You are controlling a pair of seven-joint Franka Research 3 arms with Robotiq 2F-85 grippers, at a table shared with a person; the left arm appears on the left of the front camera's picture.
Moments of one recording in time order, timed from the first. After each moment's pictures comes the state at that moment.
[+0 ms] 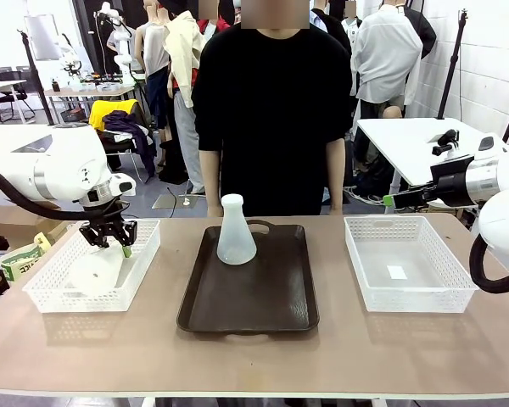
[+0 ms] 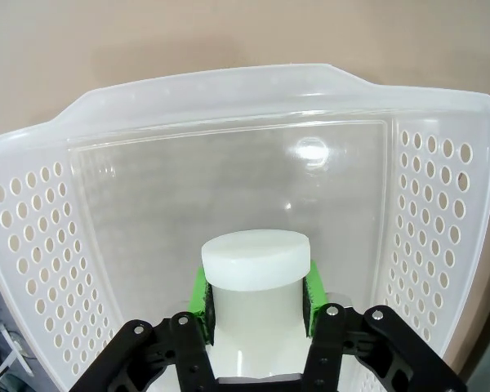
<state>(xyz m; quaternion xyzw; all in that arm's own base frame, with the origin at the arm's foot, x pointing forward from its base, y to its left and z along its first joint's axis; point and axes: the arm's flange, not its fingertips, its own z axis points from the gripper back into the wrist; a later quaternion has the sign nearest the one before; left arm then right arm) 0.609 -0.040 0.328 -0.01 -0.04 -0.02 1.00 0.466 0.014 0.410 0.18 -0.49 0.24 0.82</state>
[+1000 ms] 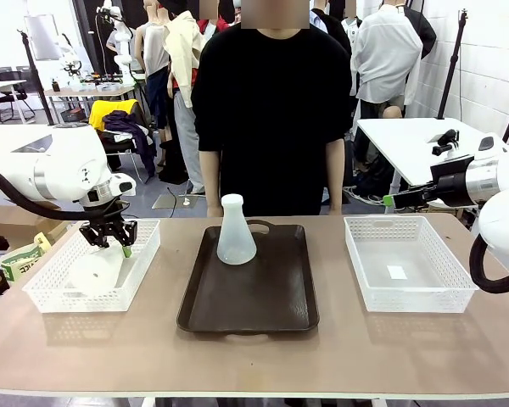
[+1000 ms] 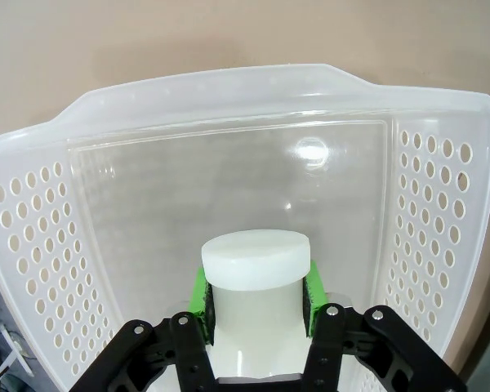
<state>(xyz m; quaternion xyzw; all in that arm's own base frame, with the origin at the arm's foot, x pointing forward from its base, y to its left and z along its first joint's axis) 0.609 -0.040 0.328 -0.01 -0.05 -0.02 1.00 0.466 0.014 0.410 0.18 -0.49 0.24 0.82</state>
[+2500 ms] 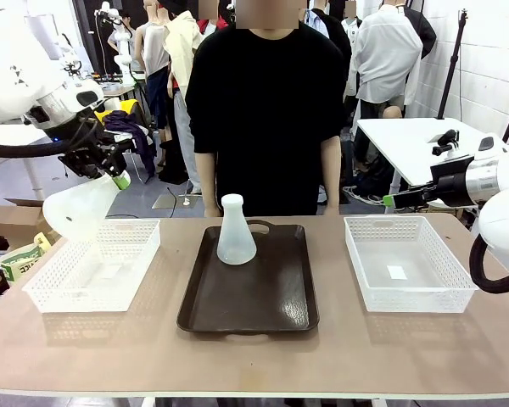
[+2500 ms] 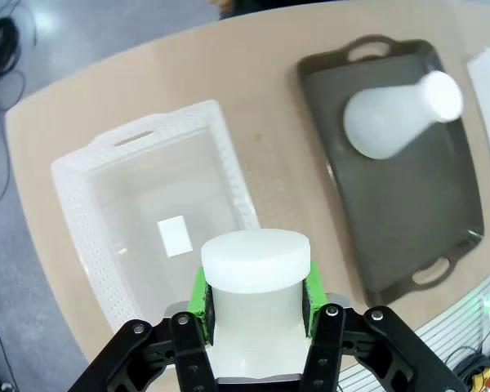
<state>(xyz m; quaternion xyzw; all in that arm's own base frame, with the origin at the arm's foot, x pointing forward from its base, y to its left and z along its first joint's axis) 0.506 -0.074 0.541 -0.09 -0.17 -0.15 0.97 0.466 0.014 0.410 0.18 -0.49 0.24 0.82</state>
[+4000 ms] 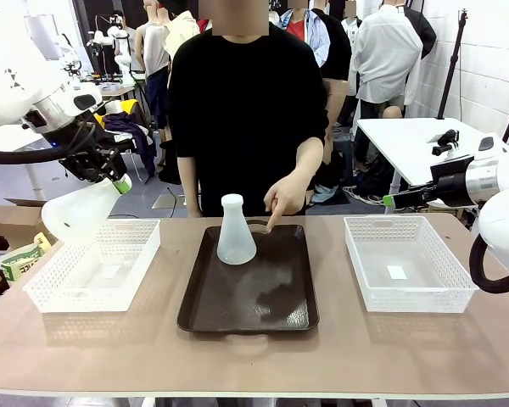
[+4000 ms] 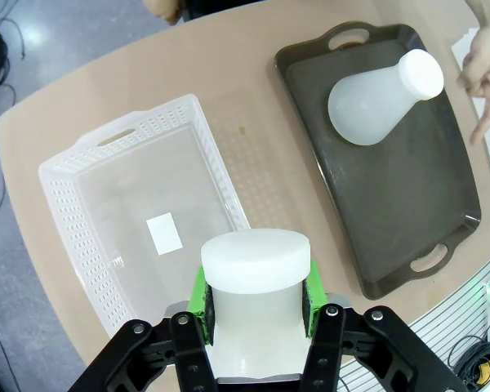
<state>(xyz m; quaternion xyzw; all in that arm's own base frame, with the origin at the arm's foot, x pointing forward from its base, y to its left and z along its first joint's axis) 0.496 -0.077 0.536 -0.09 -0.18 -0.16 0.97 0.466 0.014 0.410 0.18 -0.49 0.24 0.82</state>
